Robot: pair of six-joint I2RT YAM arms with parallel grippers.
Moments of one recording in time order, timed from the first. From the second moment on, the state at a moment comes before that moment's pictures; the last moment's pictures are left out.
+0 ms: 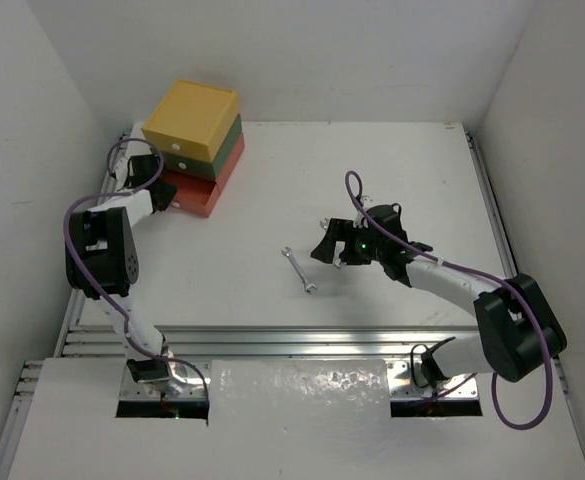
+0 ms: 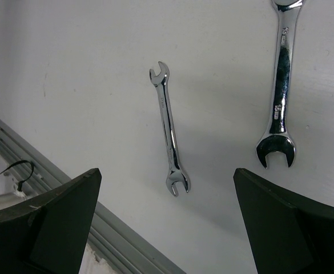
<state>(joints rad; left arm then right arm) 0.16 1.88 1.19 -0.11 -0.17 -0.89 0.46 1.38 0.62 0.11 -0.30 0.56</state>
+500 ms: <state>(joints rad) 0.16 1.74 0.99 0.00 -0.08 -0.94 0.51 1.58 0.84 -0.03 -0.31 0.44</state>
